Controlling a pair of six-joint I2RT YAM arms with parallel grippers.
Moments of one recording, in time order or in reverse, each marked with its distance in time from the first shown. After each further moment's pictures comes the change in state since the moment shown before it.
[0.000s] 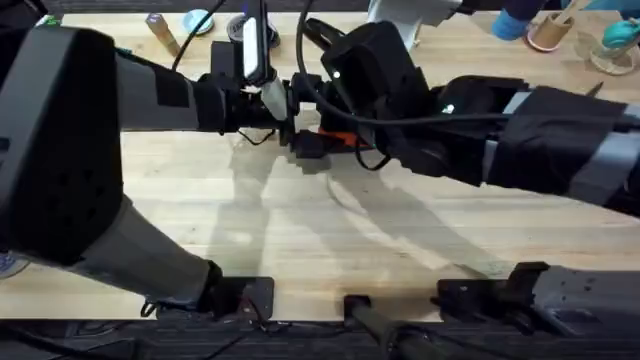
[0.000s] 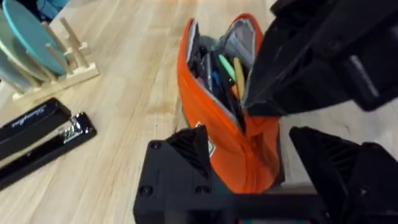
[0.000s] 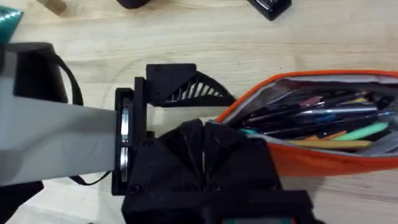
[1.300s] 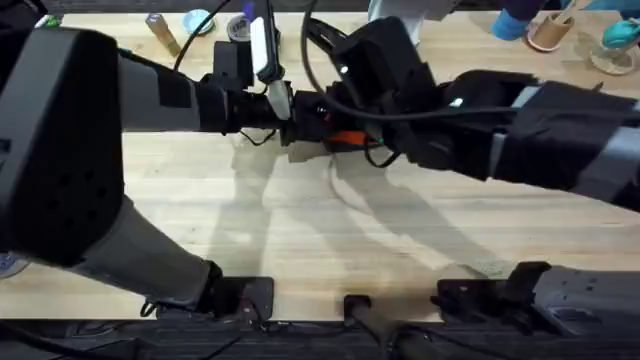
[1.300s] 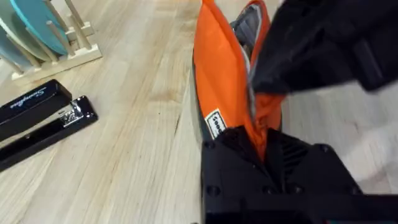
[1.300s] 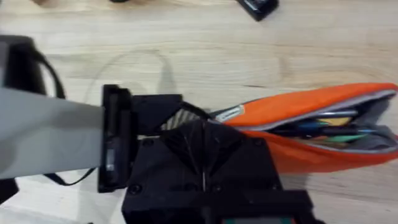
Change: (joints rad) left arm -0.015 0.000 0.000 0.001 -0.072 -0.045; right arm -0.034 -0.010 0.000 -0.043 -0.003 -0.056
